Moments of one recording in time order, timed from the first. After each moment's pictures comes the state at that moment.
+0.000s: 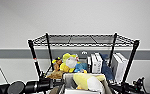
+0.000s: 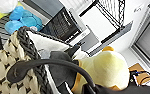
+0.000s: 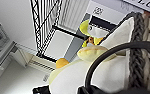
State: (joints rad) left arm 0.38 1.94 -0.81 -0.61 0.06 0.03; right arm -0.58 1.90 -0.70 0.35 0.27 0.28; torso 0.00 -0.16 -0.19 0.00
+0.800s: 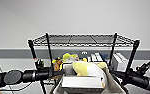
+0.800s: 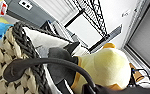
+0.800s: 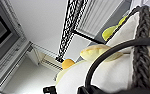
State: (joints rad) left arm 0.18 1.92 -0.77 -0.61 0.11 -0.12; right arm -0.32 1.86 -0.63 0.45 0.23 0.35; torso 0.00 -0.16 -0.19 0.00
